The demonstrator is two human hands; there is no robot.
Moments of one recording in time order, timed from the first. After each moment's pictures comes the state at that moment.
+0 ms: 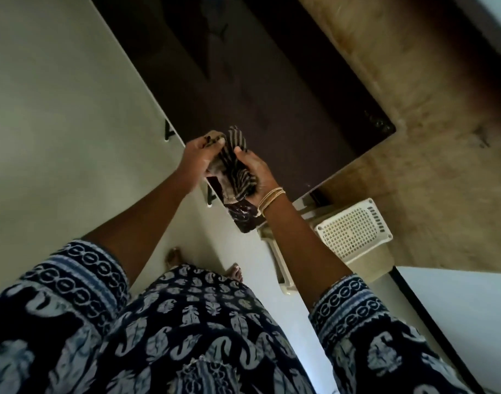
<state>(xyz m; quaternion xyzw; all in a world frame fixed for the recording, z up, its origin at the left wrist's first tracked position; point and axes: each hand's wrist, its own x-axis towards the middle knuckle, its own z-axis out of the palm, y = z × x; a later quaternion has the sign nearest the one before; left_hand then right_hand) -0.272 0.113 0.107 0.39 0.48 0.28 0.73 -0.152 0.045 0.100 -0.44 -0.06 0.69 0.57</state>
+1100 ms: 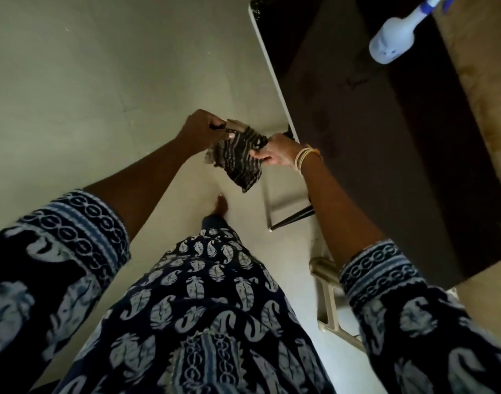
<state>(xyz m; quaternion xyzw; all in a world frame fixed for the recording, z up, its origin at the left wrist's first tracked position) -0.578 0.446 0.067 0.66 0.57 0.16 0.46 -0.377 0.408 0.091 -0.74 -0.49 0.46 0.02</state>
